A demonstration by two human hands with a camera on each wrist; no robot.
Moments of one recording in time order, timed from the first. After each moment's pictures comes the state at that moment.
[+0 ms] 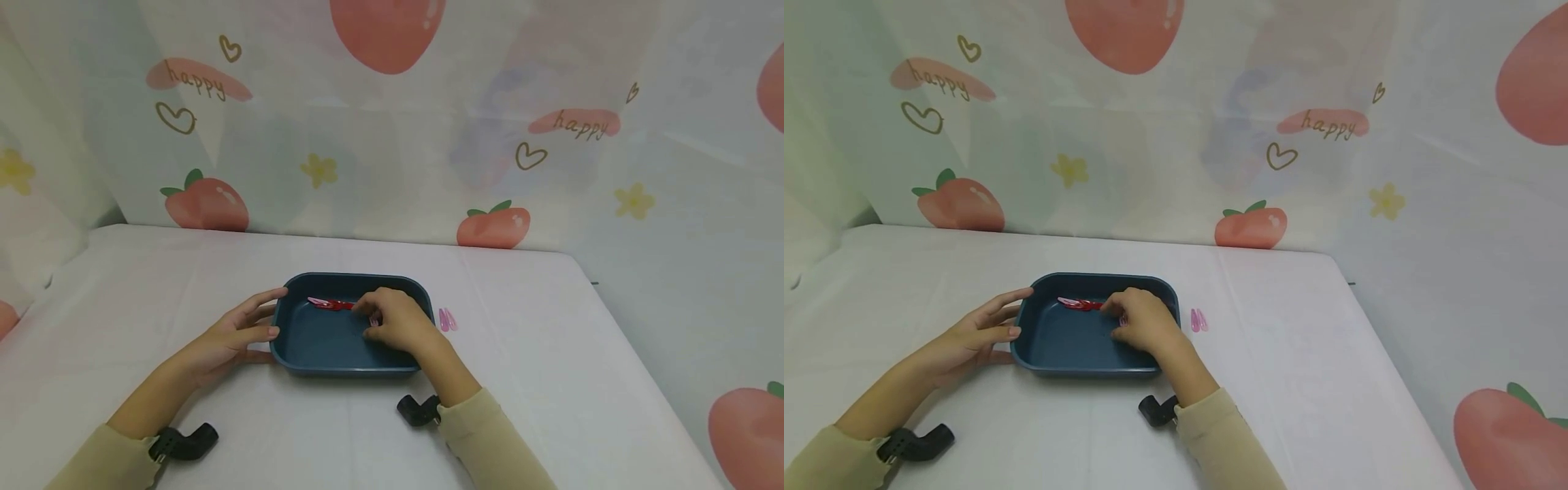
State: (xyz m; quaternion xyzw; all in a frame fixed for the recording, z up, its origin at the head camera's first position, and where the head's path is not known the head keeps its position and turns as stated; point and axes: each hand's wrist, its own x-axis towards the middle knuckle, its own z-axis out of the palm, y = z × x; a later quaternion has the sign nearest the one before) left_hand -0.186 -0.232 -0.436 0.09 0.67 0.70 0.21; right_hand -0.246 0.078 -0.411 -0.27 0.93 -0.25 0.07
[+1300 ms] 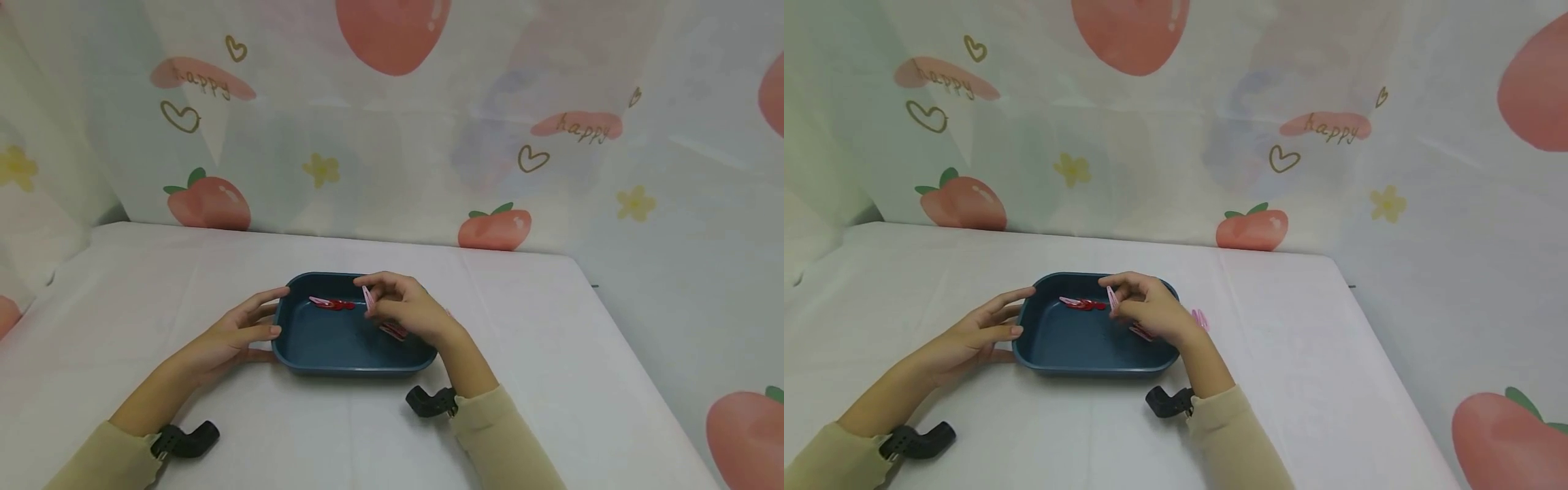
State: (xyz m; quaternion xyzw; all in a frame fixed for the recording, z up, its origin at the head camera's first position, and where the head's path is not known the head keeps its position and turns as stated) left_hand -0.186 -0.232 -0.436 0.09 0.67 0.70 0.21; right_hand -0.253 0.094 -0.389 -0.24 0.75 -0.59 0.20
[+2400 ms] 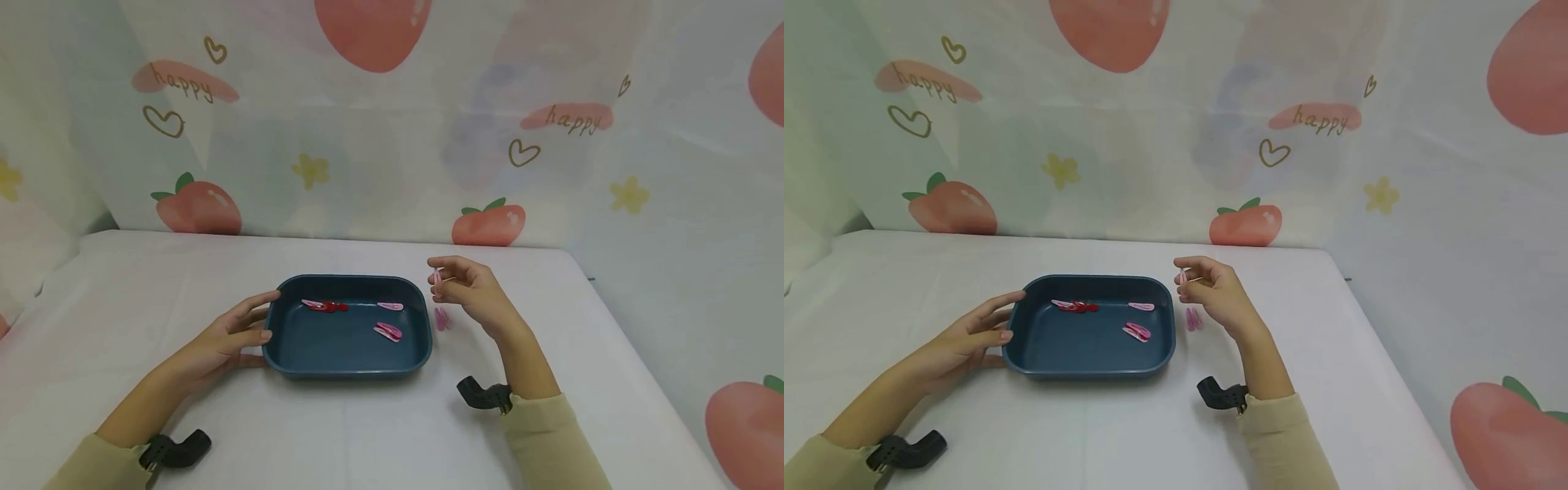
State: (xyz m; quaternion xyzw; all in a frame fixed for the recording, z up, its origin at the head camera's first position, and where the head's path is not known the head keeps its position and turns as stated) left_hand -0.184 -0.229 -0.432 0.09 0.68 0.69 0.21; right_hand -0.260 0.192 -0.372 -0.16 0.79 -0.59 0.09
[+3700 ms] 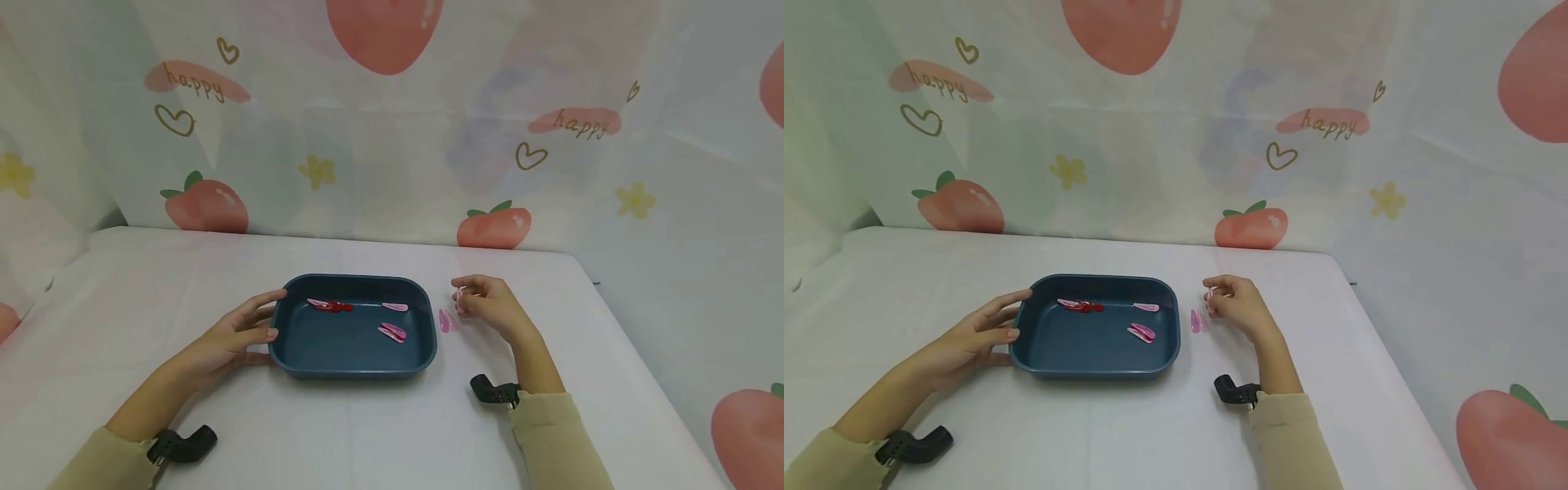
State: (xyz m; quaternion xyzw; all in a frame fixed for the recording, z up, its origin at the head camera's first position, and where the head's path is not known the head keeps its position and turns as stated) left_hand -0.185 -0.229 -0.436 0.08 0.68 0.70 0.21; right_hand -0.278 0.221 -0.404 -0.07 0.86 -0.49 0.11
